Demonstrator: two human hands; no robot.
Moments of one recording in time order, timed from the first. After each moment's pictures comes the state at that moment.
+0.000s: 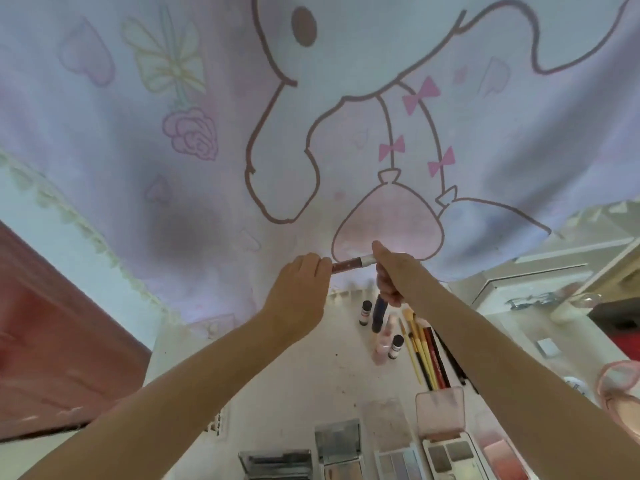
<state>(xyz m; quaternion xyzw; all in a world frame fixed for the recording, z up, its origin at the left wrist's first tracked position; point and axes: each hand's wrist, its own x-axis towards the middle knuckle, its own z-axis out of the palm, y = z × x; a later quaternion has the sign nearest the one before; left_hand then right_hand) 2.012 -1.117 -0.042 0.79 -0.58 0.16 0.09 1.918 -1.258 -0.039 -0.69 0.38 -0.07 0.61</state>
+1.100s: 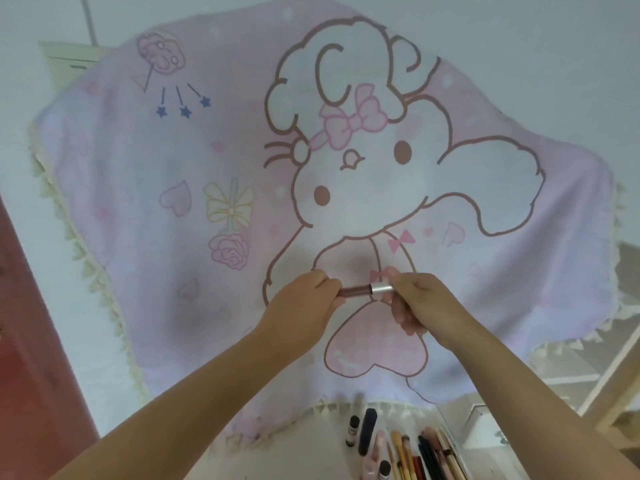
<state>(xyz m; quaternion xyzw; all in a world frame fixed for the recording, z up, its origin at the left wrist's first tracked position) 2.017 -1.123 0.083 0.77 -0.57 0.19 0.22 1.896 -1.269 0.099 -0.81 0.17 -0.22 0.51</state>
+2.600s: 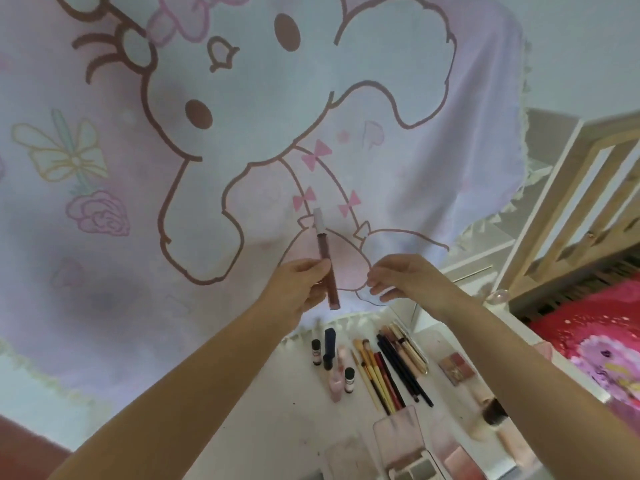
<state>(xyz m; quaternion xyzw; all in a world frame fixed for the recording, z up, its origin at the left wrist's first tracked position) 1.975 -1.198 0.017 0.62 -0.26 -0.44 0.59 1.828 -1.310 0.005 -0.72 0.29 -0.21 0.59</state>
